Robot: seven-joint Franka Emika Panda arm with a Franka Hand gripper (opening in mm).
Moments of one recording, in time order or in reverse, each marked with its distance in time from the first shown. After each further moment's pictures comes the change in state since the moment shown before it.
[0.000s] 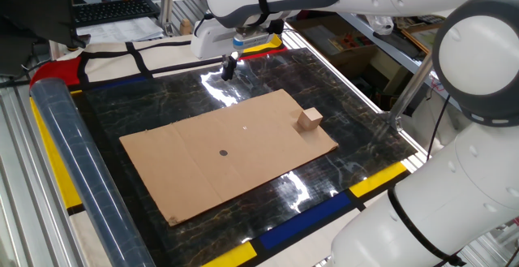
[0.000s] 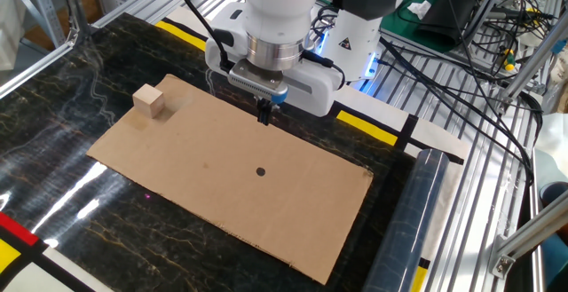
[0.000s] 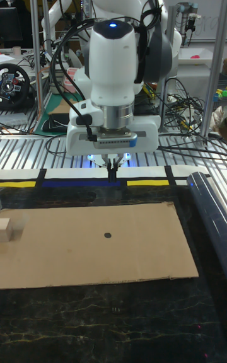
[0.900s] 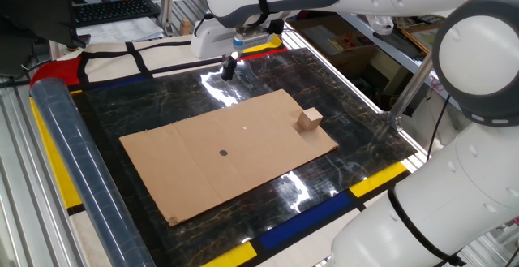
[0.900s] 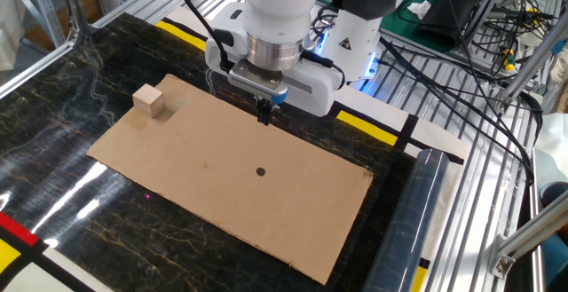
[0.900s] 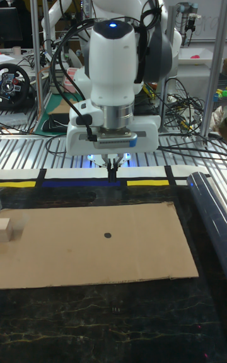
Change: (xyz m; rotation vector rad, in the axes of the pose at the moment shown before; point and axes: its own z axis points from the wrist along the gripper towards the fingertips) arm 0.000 0.000 0.000 0.000 0.000 0.000
